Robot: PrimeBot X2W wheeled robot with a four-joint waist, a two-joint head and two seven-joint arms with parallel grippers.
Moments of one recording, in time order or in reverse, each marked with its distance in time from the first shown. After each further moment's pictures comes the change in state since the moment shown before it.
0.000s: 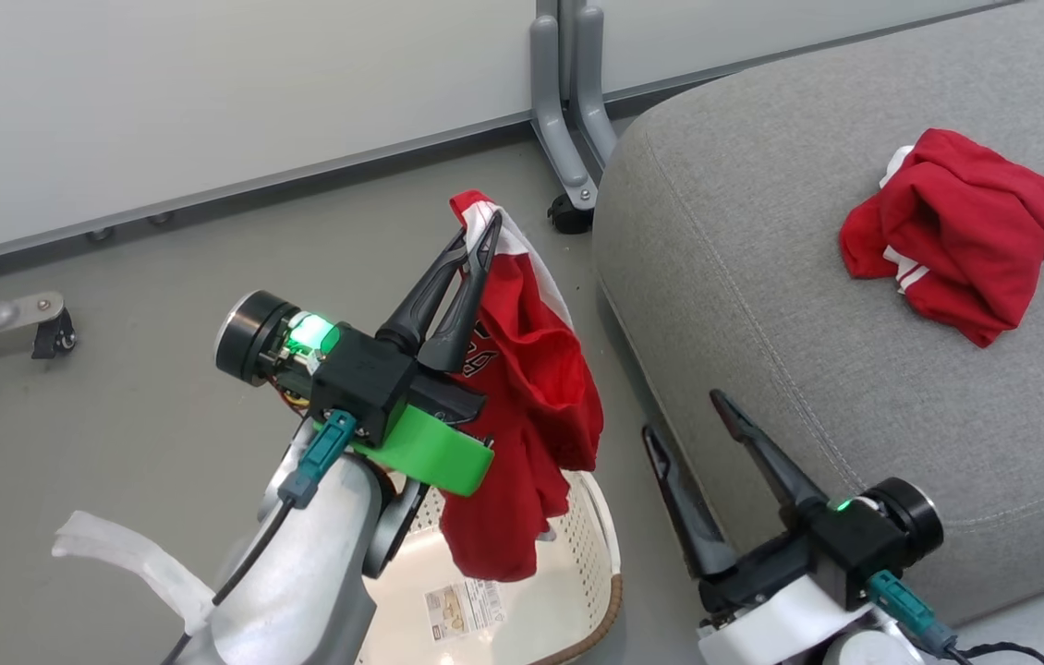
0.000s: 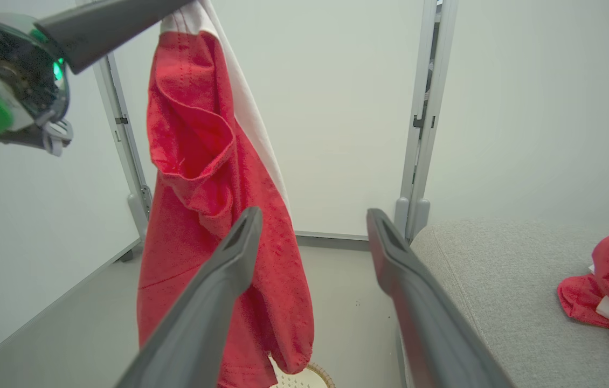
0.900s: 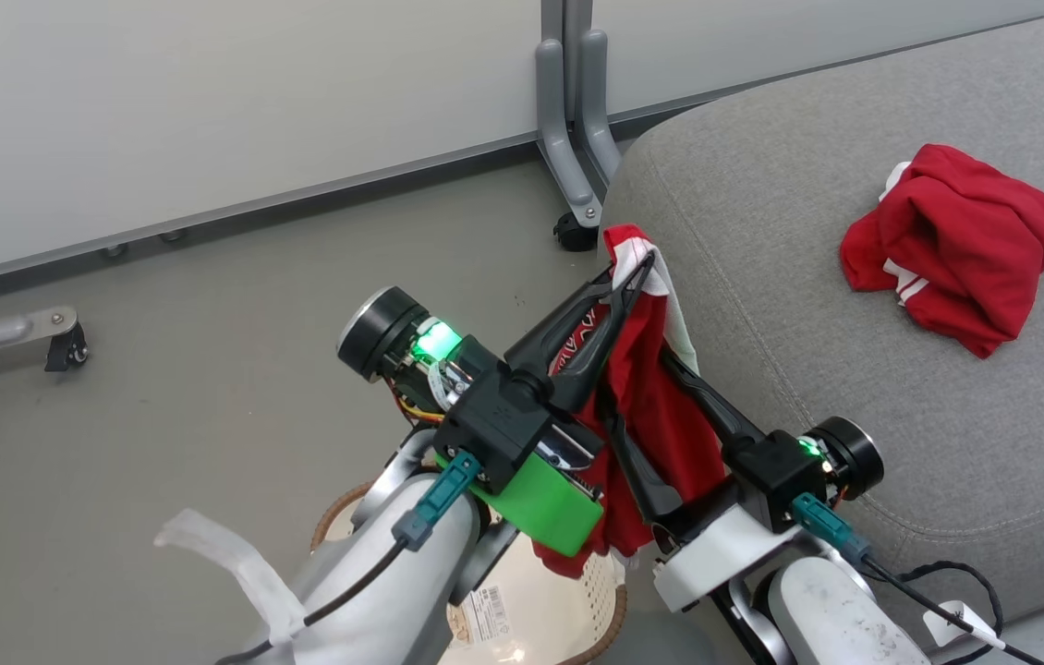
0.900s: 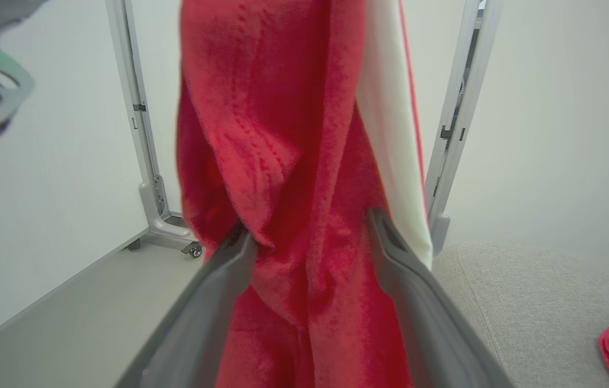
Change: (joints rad) left arm -0.047 -0.027 -0.197 -0.039 -0.002 0.003 0.000; right arm -0.201 0.037 0.061 0.228 -0.019 0.000 0.000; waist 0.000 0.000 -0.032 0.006
